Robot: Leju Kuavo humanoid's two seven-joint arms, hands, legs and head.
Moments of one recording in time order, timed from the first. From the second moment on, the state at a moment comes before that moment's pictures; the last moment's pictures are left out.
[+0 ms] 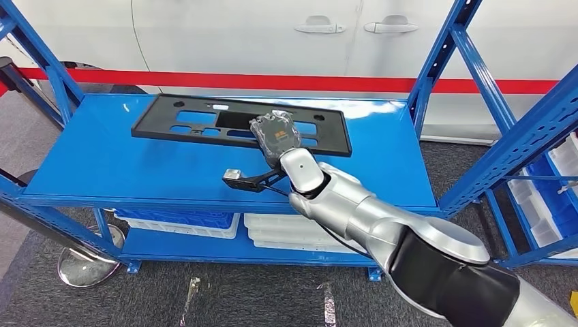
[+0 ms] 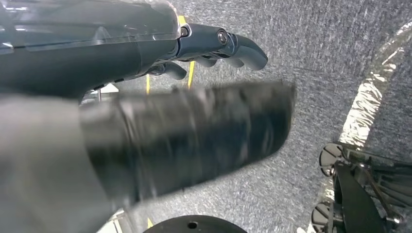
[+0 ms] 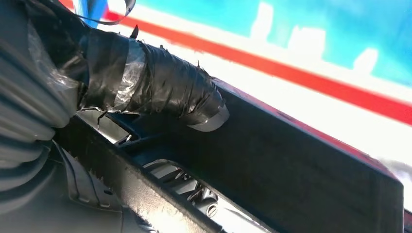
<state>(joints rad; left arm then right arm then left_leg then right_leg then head) -0.12 0.13 -1.23 -0.21 1.09 0.30 0.07 -1.05 0.13 1.19 -0.62 0.96 -0.40 0.28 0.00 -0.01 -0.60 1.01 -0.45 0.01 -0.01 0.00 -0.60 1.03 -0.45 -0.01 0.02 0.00</state>
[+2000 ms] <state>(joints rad) -0.11 0.13 -1.23 -0.21 1.12 0.28 0.04 -1.23 -0.17 1.19 -1.56 0.80 -0.03 0.36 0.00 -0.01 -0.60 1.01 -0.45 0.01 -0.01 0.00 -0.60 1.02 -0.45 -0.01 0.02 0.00</state>
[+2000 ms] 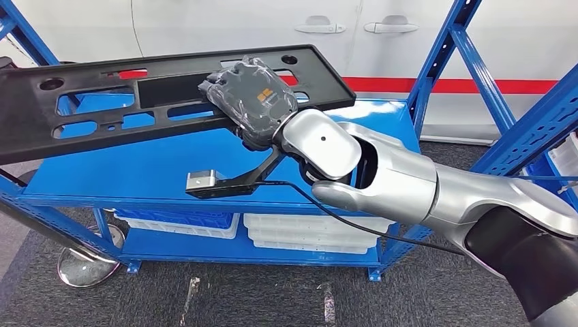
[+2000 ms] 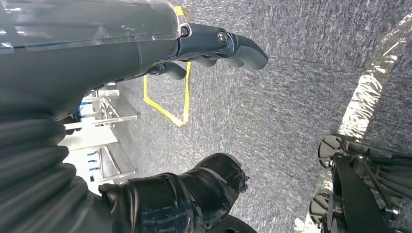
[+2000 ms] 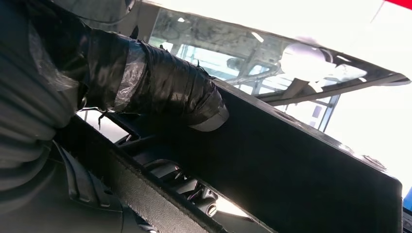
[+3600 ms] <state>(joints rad) -0.12 0.14 -1.23 -0.20 1.10 0.27 0.02 -1.23 -0.17 1.18 -1.56 0.83 -0.05 0.36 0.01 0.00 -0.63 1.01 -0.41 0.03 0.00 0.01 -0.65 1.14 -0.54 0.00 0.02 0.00</state>
